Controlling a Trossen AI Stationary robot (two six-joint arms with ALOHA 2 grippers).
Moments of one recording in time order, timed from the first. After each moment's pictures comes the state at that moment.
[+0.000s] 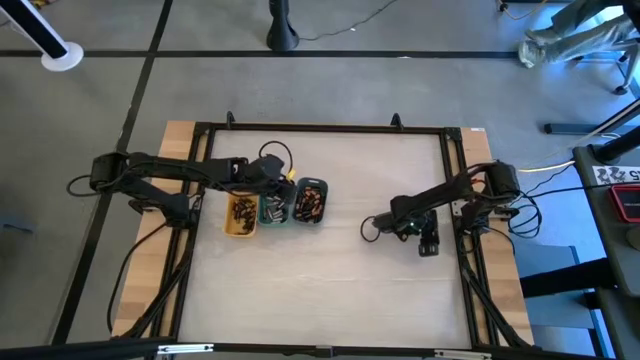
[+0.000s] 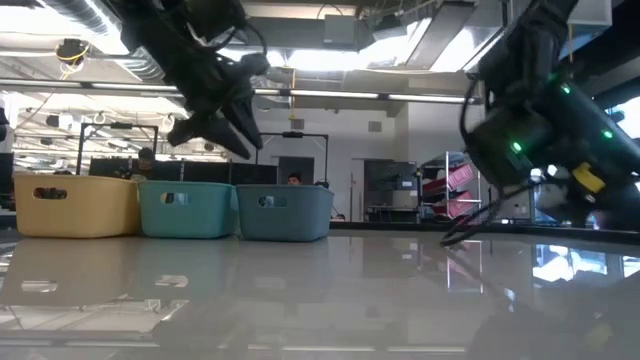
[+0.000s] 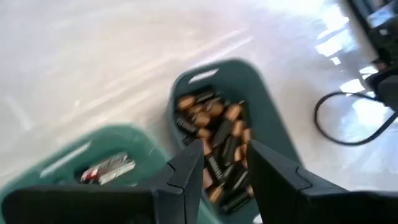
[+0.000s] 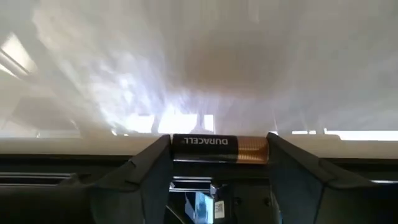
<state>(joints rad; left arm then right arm) 0.17 1.31 0.79 -0.29 -0.18 -0.84 0.08 1.76 0.81 -1.25 -0.15 0.07</state>
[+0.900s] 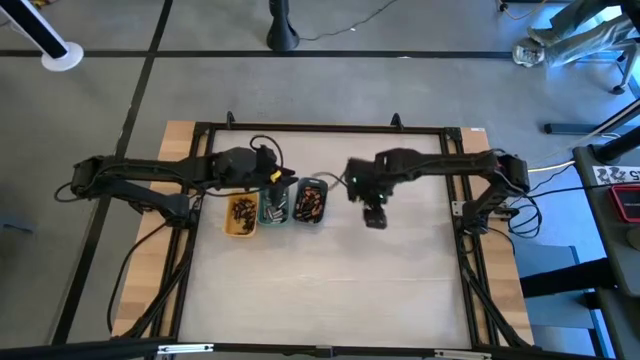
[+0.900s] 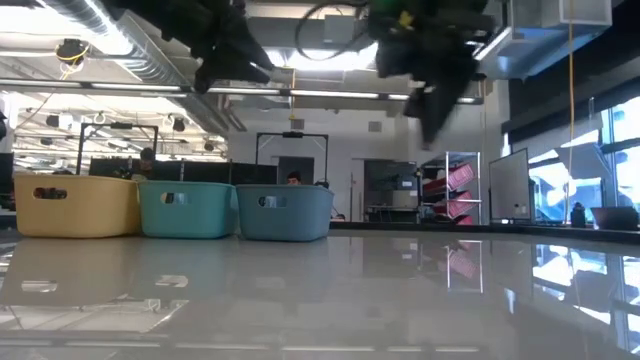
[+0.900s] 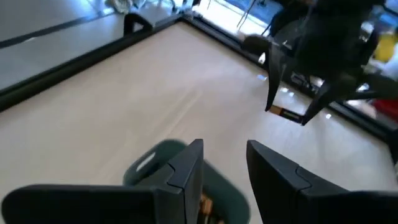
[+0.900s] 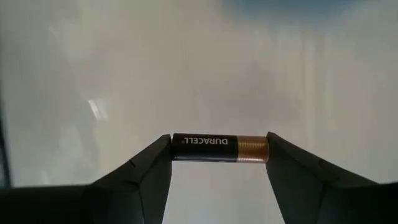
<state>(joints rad) 0.13 1.10 0.79 -0.12 -0.18 -0.44 -0.13 1.67 1.38 -1.04 -0.29 -0.06</state>
